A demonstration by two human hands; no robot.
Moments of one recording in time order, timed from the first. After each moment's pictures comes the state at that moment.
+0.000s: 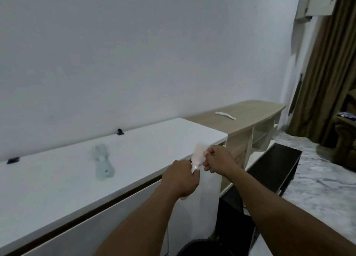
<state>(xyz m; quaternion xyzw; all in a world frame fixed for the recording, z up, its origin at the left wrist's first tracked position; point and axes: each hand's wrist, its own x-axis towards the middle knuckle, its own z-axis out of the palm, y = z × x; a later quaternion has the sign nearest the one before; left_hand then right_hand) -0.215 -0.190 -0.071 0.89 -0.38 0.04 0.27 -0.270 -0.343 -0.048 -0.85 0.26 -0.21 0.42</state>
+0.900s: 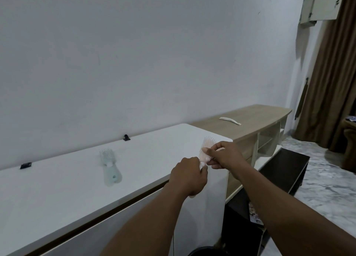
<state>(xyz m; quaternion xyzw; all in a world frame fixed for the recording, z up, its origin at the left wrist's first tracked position) -0.220 -0.192 -0.044 0.88 -0.38 0.09 0.26 -0.274 -0.338 -0.015 -0.75 0.25 -0.26 0.56</state>
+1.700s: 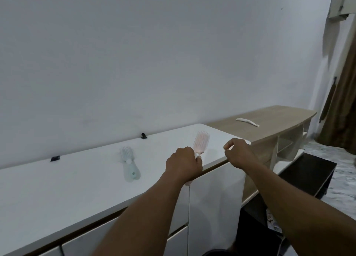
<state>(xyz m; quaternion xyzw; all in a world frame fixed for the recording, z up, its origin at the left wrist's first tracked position) -0.184 -0.156 -0.016 0.92 -0.30 0.11 0.24 -0.249 -0.339 -0.008 -0.86 0.30 -0.23 0.35</state>
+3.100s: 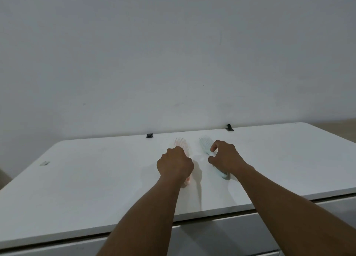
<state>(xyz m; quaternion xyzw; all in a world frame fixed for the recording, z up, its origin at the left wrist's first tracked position) -0.062 0.074 -0.049 0.97 0.04 0.12 0.20 -0.036 -0.094 -0.055 -0.95 0.04 -0.08 0.30</state>
